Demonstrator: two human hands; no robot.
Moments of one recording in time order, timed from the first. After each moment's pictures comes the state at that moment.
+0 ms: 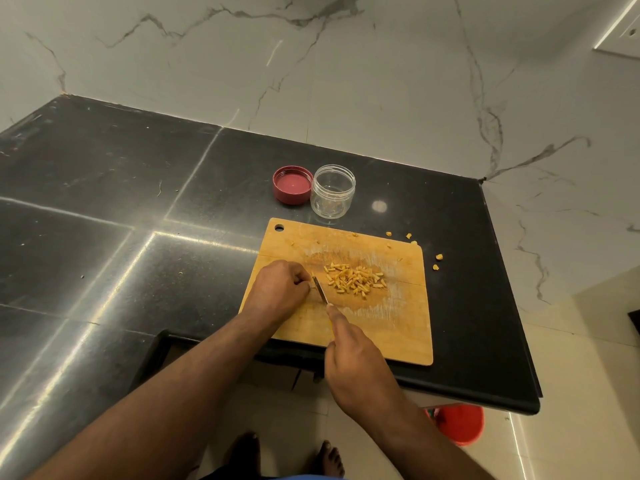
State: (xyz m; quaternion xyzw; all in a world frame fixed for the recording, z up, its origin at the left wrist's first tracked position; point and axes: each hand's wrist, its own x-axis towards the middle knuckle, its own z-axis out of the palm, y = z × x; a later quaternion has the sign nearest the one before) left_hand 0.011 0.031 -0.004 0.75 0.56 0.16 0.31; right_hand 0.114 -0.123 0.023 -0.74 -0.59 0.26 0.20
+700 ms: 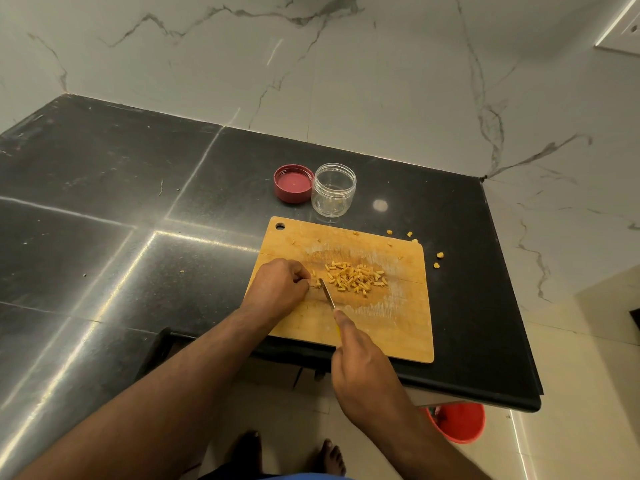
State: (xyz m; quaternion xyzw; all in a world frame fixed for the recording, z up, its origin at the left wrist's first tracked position) left_hand 0.009 0.032 0.000 0.76 0.55 0.14 0.32; right_hand 0.116 -0.137 0.023 -0.74 -0.58 0.27 0.21
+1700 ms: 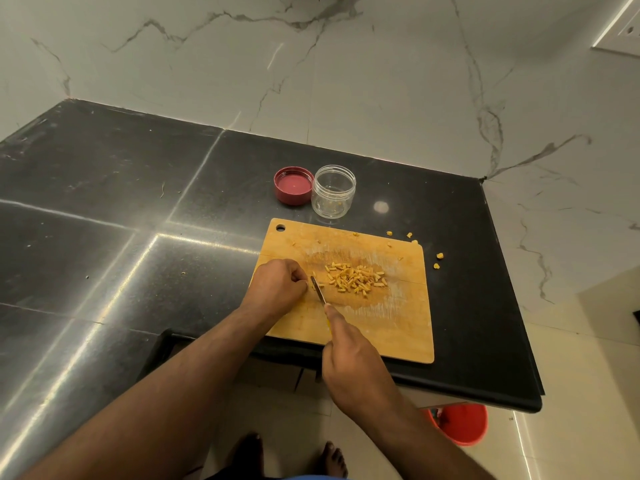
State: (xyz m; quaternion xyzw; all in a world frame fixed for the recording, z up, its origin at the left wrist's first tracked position) left_hand 0.006 0.034 0.004 0.75 0.57 0.13 0.33; right_hand 0.110 -0.124 0.016 -0.73 -0.59 0.26 0.22
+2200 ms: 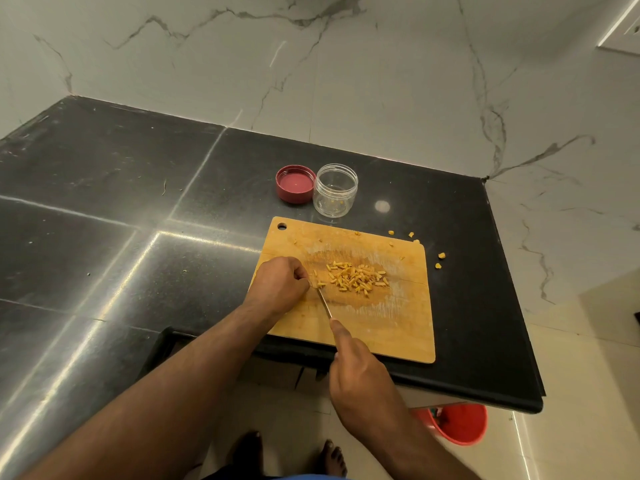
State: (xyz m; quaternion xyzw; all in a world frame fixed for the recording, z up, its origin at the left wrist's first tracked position) left_hand 0.009 0.034 0.006 0.74 0.57 0.12 0.33; right_hand 0.111 -0.146 0.018 -0.72 -0.60 0.28 0.18
